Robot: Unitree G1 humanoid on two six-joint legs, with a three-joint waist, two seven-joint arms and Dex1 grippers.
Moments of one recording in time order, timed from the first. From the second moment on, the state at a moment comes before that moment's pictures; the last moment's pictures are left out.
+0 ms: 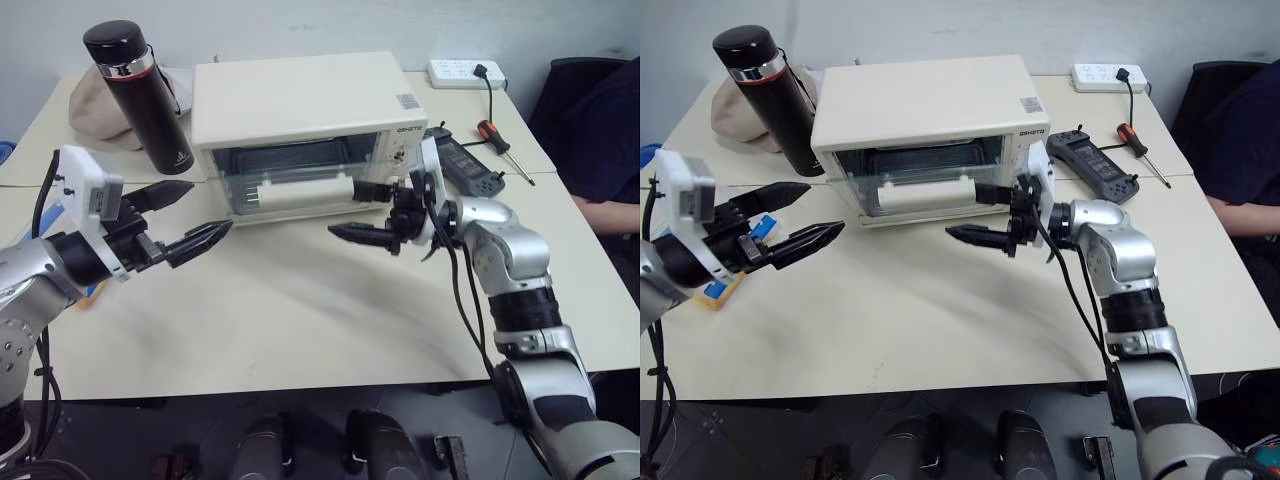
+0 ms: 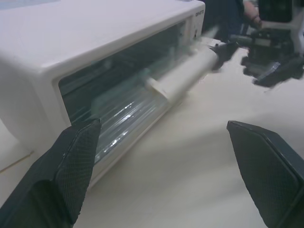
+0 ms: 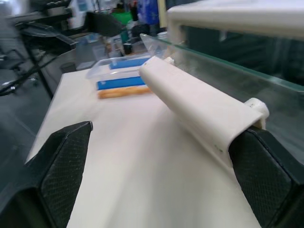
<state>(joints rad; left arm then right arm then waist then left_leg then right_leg) -0.31 0.88 0.43 -0.45 -0.87 0.78 -0.57 -0.77 -0.42 0.03 0.13 0.51 0.52 1.21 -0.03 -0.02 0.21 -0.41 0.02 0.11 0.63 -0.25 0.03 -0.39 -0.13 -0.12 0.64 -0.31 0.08</state>
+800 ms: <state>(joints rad) -0.62 0.88 -0.07 0.00 -0.44 0.61 -0.95 -0.34 -0.65 -0.04 -0.28 0.59 0.62 1.14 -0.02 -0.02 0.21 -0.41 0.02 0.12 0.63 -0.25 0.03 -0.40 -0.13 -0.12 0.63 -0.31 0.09</state>
